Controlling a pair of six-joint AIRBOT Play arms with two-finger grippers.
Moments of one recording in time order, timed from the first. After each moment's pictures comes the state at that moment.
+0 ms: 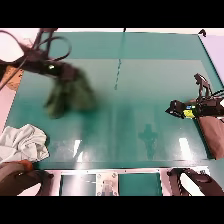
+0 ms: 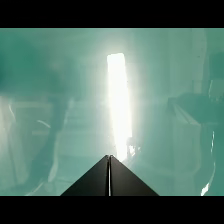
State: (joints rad) left arm -0.39 -1.18 1.49 1.28 -1.19 -1.47; right arm -0.13 -0.85 0.79 -1.15 1.19 1.59
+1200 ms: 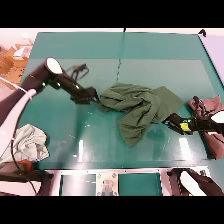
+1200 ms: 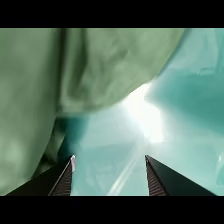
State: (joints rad) left arm -0.28 -1.56 1.28 0.86 -1.30 -1.43; right arm -0.33 -0.91 0.53 -1.07 1.05 1.54
